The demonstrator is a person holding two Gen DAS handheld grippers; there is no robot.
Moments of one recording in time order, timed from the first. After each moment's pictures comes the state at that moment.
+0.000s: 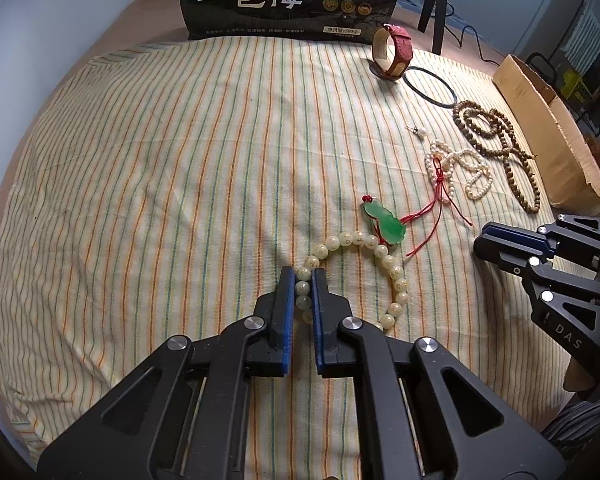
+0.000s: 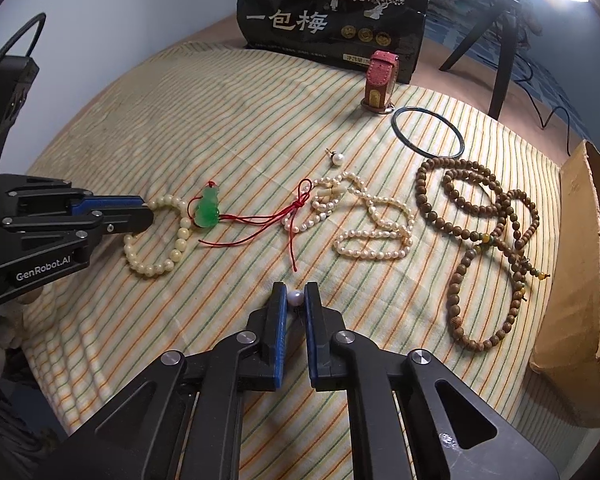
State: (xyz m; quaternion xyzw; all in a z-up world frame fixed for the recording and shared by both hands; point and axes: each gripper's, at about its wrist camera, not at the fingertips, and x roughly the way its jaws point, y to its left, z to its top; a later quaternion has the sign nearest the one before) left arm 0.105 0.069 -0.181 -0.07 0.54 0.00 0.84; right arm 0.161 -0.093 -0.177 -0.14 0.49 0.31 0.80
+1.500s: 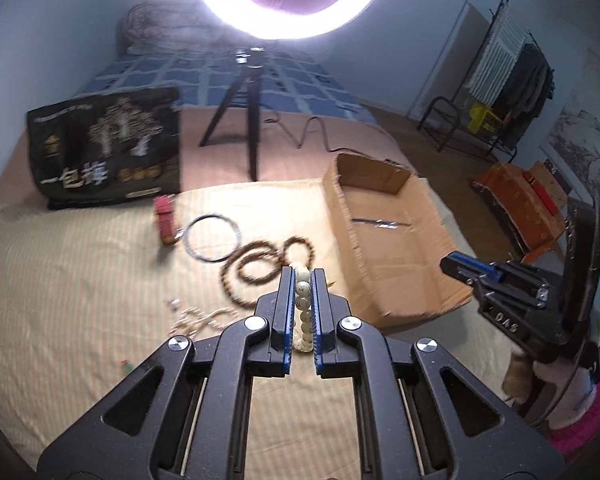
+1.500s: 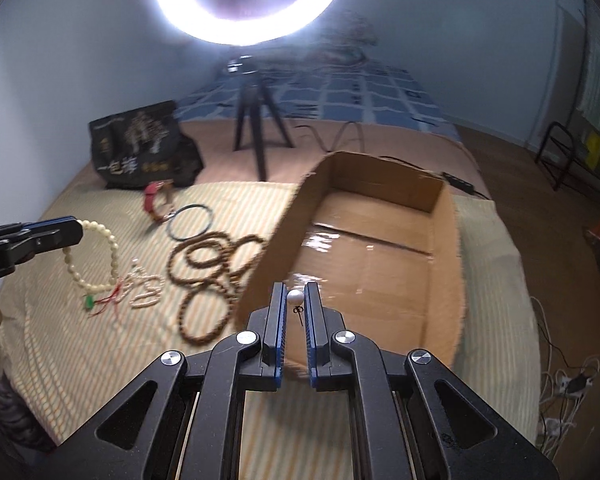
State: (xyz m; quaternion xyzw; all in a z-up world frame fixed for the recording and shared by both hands) left arm 0.165 -0.086 -0.048 -0.09 0.41 -0.15 0.89; right arm 0.190 -0.295 -0.084 -0.03 0.40 0.14 0.90
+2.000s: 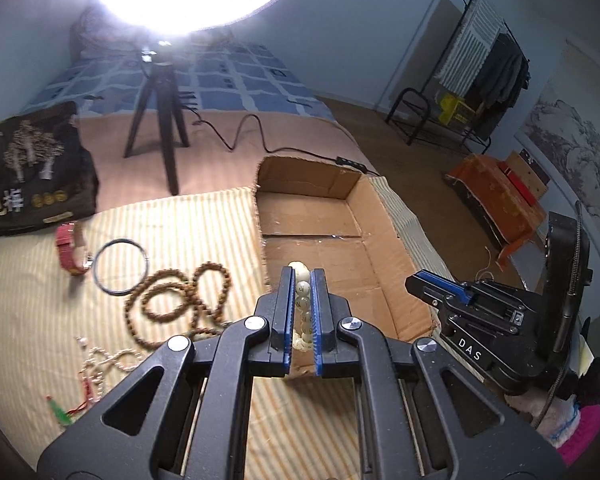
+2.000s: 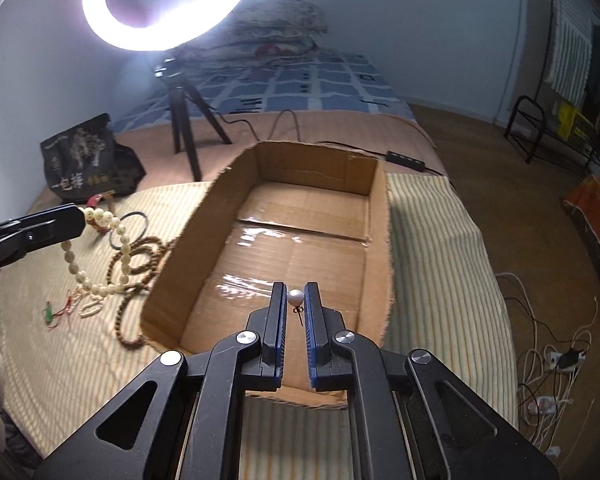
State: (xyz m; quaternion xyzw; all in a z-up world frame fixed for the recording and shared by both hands) left arm 0.211 -0.169 -0.061 -0.09 0.42 -0.20 0.88; right arm 0.212 -0.349 -0.099 0.00 0.42 0.08 0.90
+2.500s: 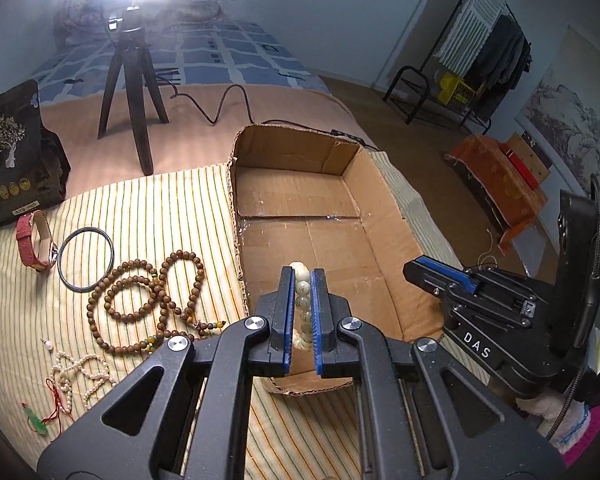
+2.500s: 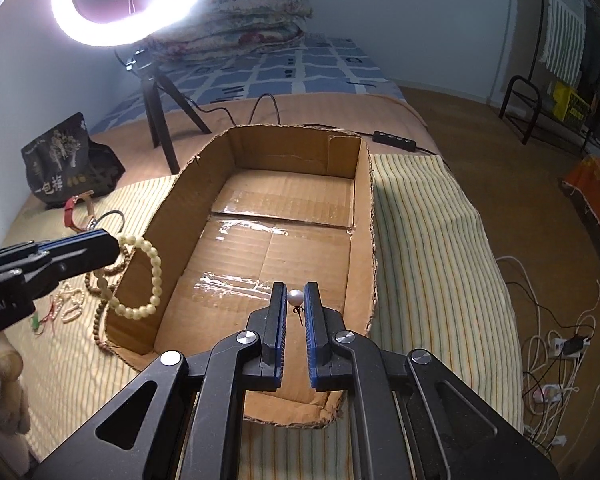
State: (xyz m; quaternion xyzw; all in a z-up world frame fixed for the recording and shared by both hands) left arm 0.227 -0.195 -0.090 -0.08 0.45 -0.21 0.87; right arm 0.226 -0.360 -0.114 0.01 0.44 0.07 0.89
